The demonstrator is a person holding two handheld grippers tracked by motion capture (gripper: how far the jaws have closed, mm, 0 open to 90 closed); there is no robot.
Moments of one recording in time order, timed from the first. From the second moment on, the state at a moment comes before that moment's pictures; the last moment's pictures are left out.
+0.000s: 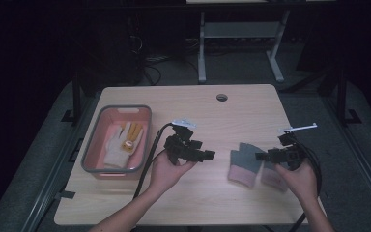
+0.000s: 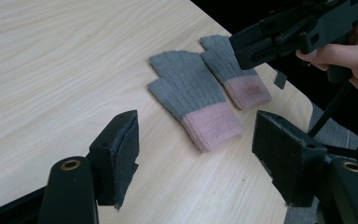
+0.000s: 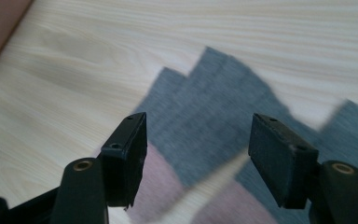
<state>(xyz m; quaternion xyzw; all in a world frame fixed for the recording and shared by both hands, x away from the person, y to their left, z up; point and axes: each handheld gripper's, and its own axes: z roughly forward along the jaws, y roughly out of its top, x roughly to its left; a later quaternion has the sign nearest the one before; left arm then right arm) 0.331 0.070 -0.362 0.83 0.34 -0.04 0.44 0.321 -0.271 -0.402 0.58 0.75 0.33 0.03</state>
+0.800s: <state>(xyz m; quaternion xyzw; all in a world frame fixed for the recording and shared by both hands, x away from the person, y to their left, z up) 0.322 0.050 -0.376 0.84 0.33 -0.05 0.43 0.296 -0.312 -0.440 0.60 0.75 0.27 0.08</state>
